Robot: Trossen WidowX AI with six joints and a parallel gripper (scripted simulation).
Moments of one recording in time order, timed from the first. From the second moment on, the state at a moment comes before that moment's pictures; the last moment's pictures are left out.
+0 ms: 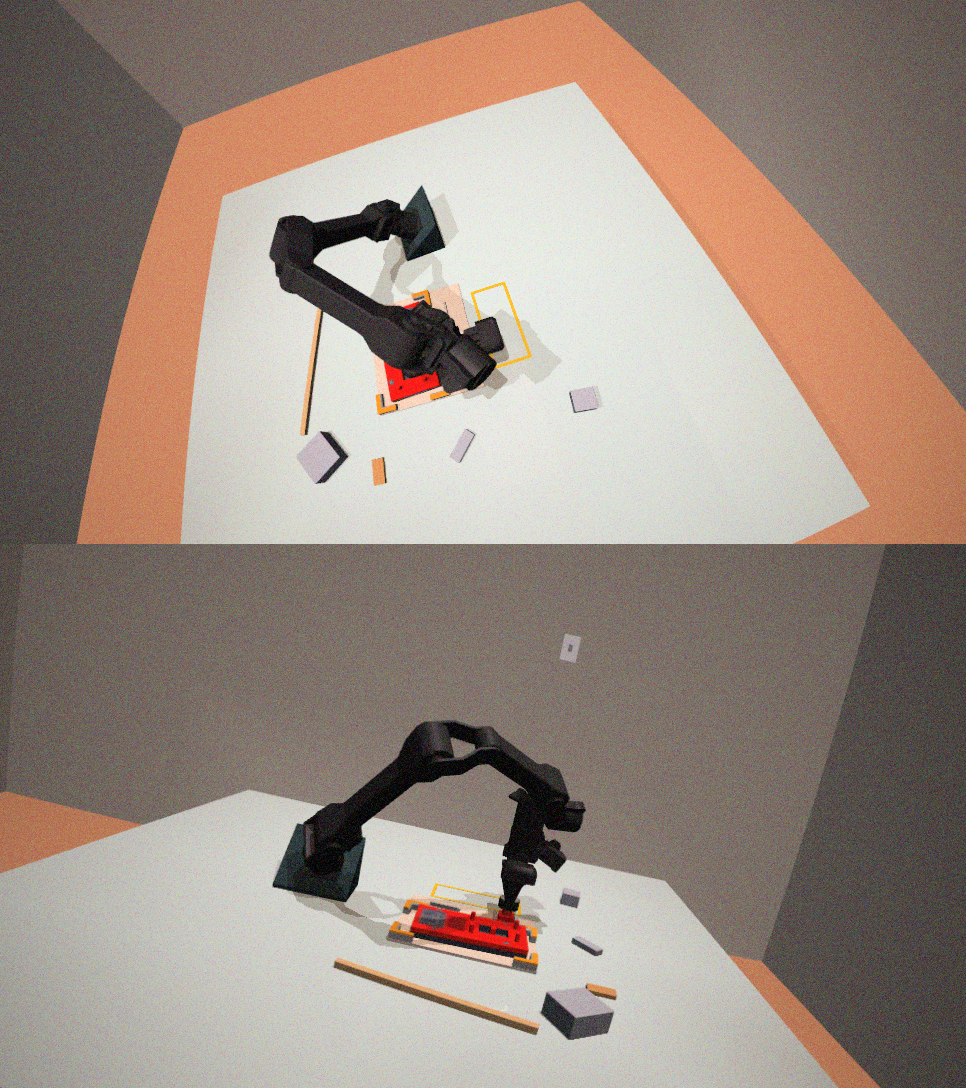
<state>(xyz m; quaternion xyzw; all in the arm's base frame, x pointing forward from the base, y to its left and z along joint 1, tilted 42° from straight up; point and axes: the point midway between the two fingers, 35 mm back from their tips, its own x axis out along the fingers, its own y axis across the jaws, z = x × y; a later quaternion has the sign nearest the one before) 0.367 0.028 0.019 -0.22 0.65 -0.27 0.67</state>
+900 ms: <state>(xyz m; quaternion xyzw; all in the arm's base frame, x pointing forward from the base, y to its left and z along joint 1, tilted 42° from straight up) 0.367 0.029 0.021 -0.22 0.65 -0.28 0.67</state>
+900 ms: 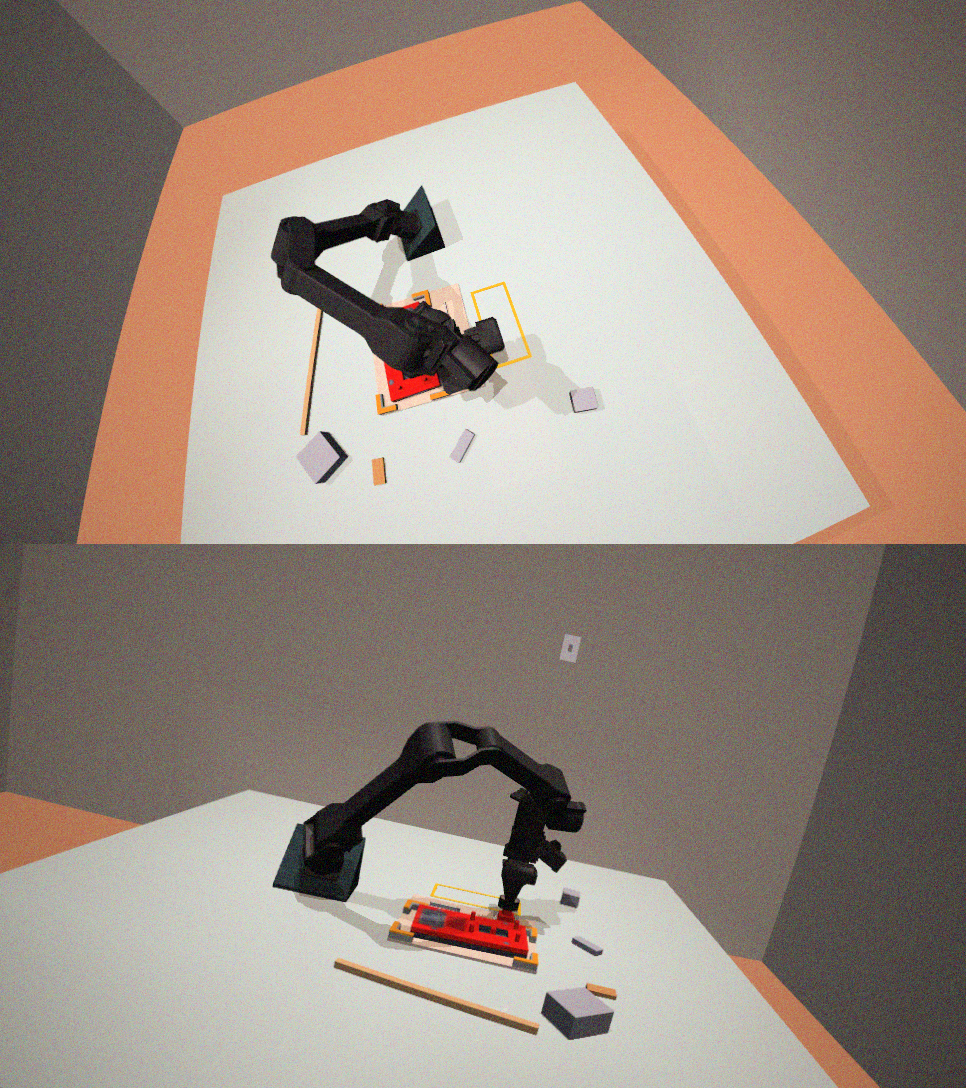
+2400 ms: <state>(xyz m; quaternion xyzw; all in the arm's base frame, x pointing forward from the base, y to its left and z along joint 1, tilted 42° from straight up) 0.366 0.045 0.037 -0.23 0.65 -0.27 0.67</state>
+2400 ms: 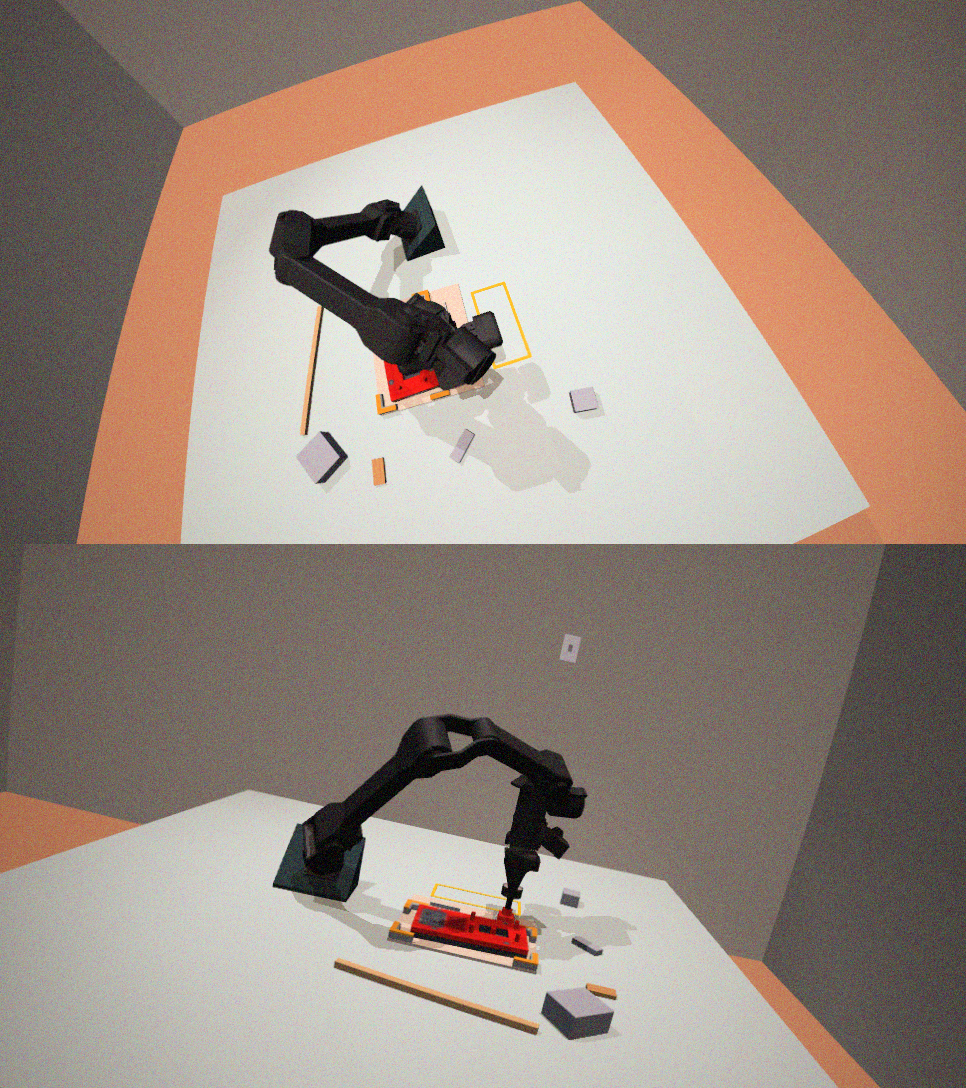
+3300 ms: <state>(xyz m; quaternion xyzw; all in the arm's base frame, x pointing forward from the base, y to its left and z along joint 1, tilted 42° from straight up) 0.365 0.055 0.052 -0.23 0.65 -0.27 0.67</state>
